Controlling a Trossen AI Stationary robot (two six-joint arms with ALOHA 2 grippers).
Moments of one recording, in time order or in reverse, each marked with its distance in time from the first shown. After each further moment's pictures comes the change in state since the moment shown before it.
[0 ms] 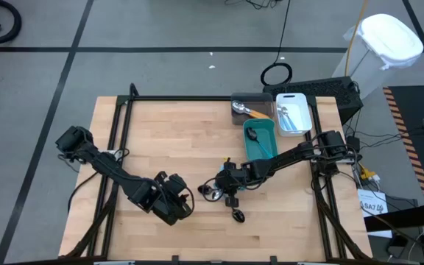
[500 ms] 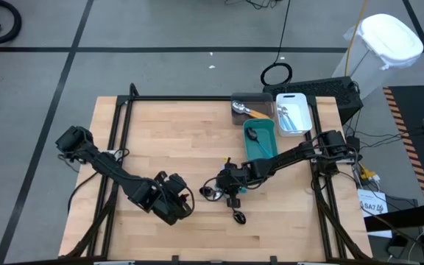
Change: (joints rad) left arm 0.003 0.000 0.000 0.000 0.000 -0.005; right arm 0.000 -0.017 -0.002 -0.006 -0.077 0.031
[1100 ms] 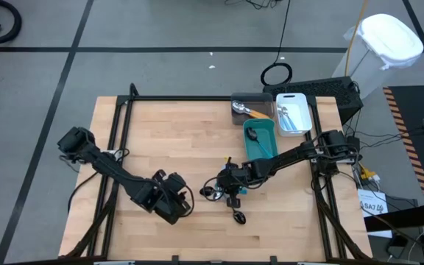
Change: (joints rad) left arm 0.010 0.024 0.000 -0.071 -0.010 -0.016; right arm 0.002 -0.017 -0.002 -0.004 0.003 0.040
